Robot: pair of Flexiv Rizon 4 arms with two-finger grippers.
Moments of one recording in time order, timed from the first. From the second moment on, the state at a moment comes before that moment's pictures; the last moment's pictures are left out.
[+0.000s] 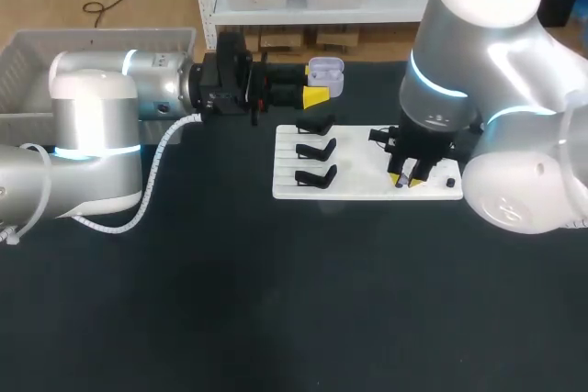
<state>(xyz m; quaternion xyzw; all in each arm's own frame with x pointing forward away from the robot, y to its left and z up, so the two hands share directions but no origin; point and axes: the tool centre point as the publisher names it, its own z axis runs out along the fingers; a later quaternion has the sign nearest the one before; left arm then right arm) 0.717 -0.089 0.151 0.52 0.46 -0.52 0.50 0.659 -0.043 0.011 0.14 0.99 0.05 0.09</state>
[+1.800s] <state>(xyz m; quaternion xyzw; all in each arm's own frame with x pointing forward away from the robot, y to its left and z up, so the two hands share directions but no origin) 0.717 -0.089 0.151 0.52 0.46 -0.52 0.50 0.687 0.036 0.207 -0.21 0.98 0.04 0.04</state>
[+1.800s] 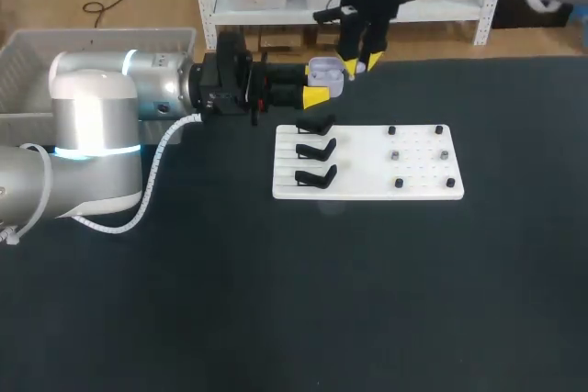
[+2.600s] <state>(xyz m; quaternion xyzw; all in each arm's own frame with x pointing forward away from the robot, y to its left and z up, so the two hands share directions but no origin) 0.717 -0.089 0.151 0.52 0.46 -0.52 0.50 0.708 0.070 0.207 -0.21 0.97 0.04 0.06</state>
